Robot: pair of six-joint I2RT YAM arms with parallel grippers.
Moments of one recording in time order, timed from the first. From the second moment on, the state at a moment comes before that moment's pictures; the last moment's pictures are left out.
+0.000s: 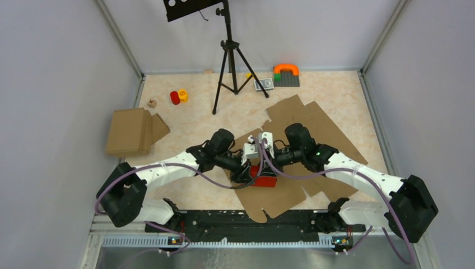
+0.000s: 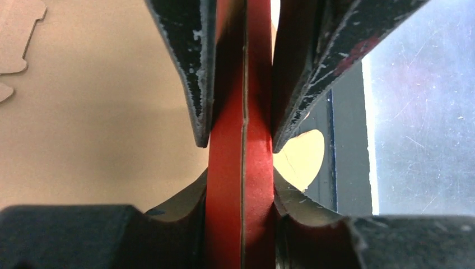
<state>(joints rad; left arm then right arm) -0.79 1.35 0.72 -0.11 0.81 0.19 0.74 1.16 0.71 -0.17 -0.77 -0.28</state>
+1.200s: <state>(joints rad) -0.99 1.46 0.59 0.27 0.22 -0.03 0.74 0.75 0.52 -0.10 0.02 0.54</state>
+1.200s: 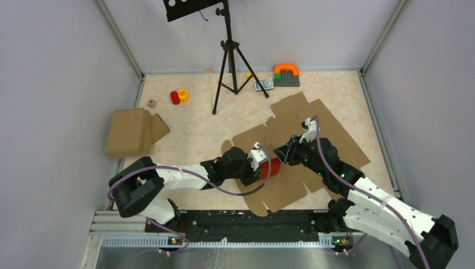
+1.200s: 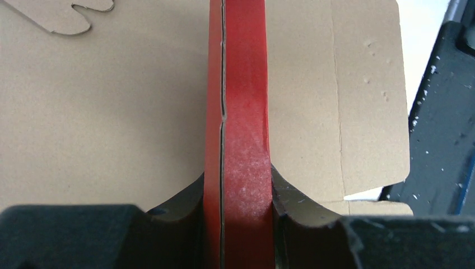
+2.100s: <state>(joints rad) -1.03 1.59 0.62 0.39 0.14 -0.05 0.74 0.87 0.36 0.07 -0.03 0.84</state>
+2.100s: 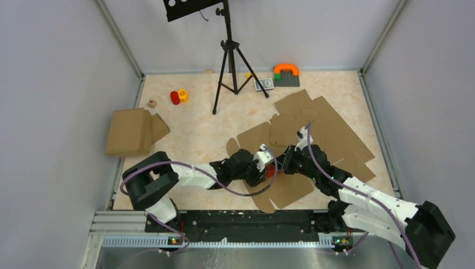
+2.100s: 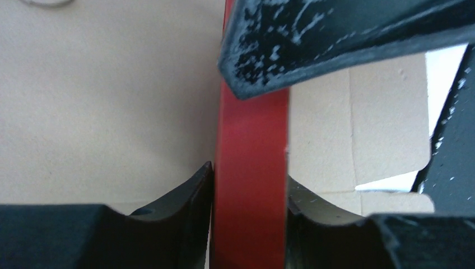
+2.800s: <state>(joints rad) -1.04 1.61 0.71 0.20 0.18 -0.07 0.76 0.84 0.29 0.16 0.00 0.85</state>
